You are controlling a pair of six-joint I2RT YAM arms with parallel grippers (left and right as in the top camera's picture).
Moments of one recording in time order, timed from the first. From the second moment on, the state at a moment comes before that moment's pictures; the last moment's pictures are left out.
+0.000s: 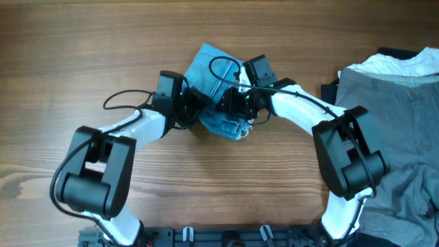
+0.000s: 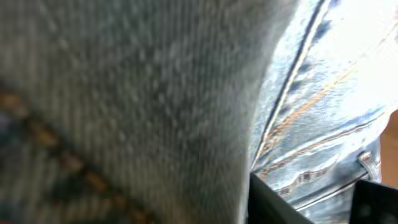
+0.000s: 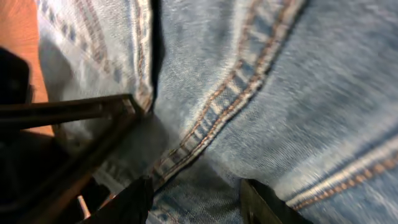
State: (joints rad) left arm -0.30 1.85 0.87 0.02 0.37 -1.19; right arm 0.43 2.00 1.21 -0.35 -0.55 0.62
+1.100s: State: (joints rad) left arm 0.55 2.01 1.23 -0.22 0.46 -0.43; right arm 0.18 1.40 1.17 -0.73 -0.60 0.49
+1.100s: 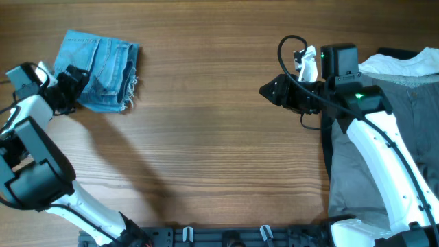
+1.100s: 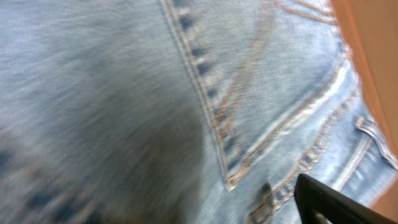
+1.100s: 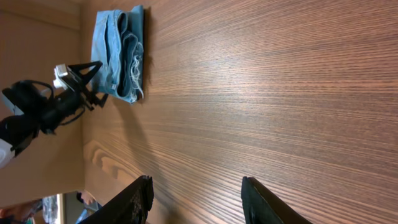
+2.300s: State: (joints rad) left arm 0.16 0.47 1.24 -1.25 0.26 -0.07; right arm 0.46 0.84 1.17 -0.91 -0.10 0.49
